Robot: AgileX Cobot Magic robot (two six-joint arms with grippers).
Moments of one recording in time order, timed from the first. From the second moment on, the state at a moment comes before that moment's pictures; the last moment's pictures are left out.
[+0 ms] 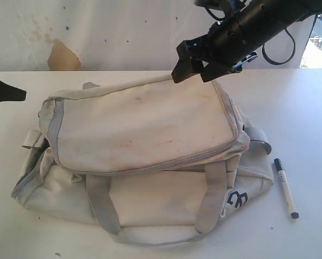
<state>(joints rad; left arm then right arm) 0.36 2.20 -1.58 -1.15 1.22 1.48 0.31 1.79 -1.56 0.57 0.94 -0.44</state>
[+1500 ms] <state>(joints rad) 0.29 2.25 -1.50 -1.19 1.22 1.88 0.31 1.79 -1.56 0.57 0.94 -0.49</state>
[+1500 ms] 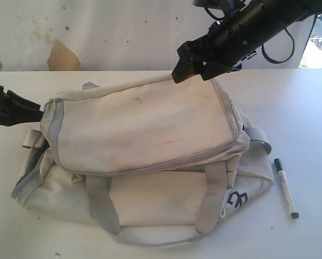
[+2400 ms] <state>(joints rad) 0.25 2.25 -1.50 -1.19 1.19 2.02 0.31 1.79 -1.56 0.57 0.92 -0.49</state>
